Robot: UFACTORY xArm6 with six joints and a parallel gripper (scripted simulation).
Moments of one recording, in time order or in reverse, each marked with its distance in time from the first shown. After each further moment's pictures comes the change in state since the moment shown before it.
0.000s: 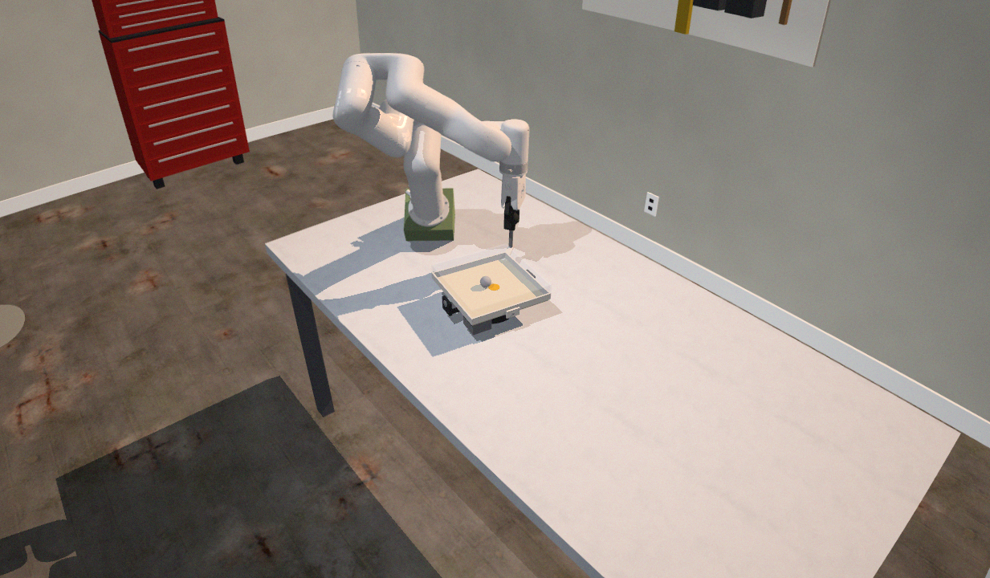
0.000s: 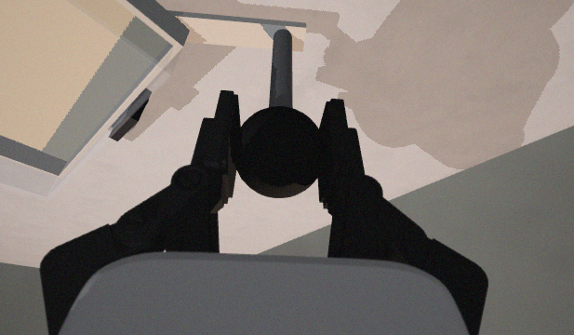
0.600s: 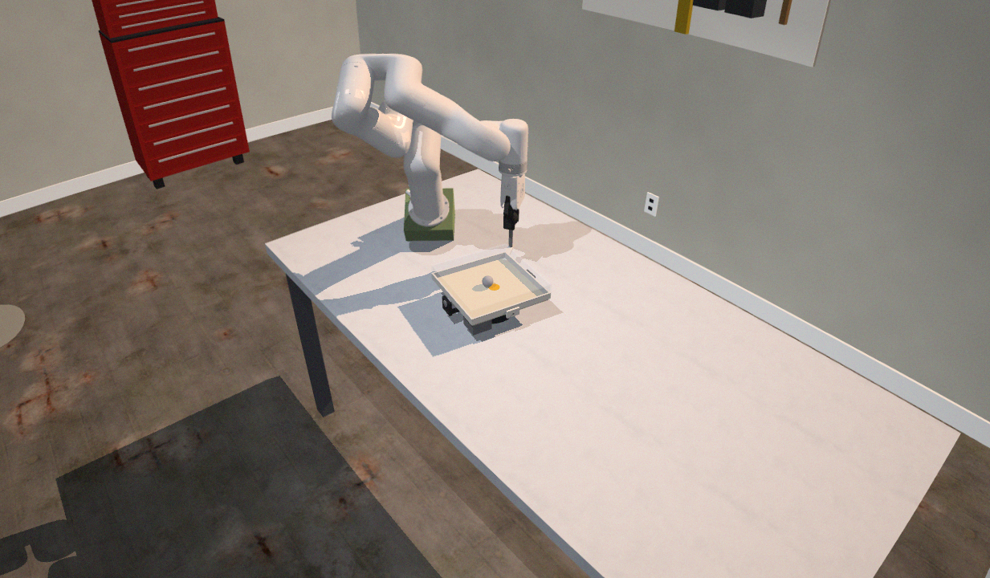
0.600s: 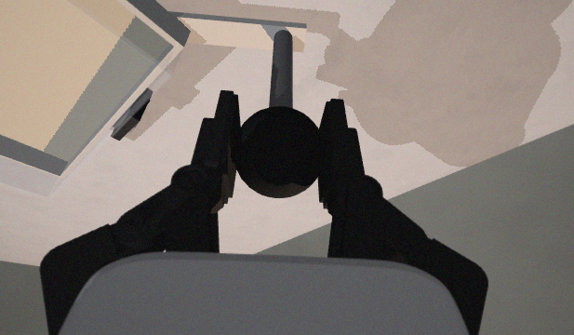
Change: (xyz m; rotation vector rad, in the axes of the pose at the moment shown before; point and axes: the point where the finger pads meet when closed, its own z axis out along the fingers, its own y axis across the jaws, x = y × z) arm 0.001 0.000 -0.001 -0.001 -0.005 0.002
